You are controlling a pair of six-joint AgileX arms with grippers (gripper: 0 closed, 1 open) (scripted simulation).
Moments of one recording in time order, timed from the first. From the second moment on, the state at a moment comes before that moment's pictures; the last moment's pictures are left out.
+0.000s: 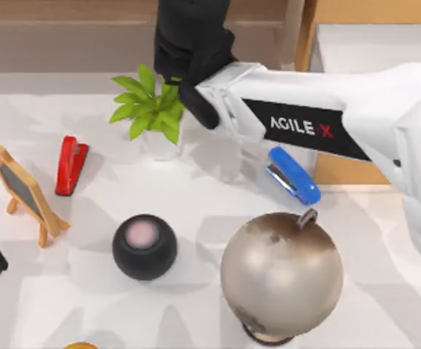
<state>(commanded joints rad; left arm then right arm) 0.00 0.00 0.00 0.00 0.00 0.00 0.73 2.43 1.88 0.81 0.77 -0.05</state>
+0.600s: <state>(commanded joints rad) 0.00 0.00 0.00 0.00 0.00 0.00 0.67 2.53 1.91 0.74 0.70 -0.07</state>
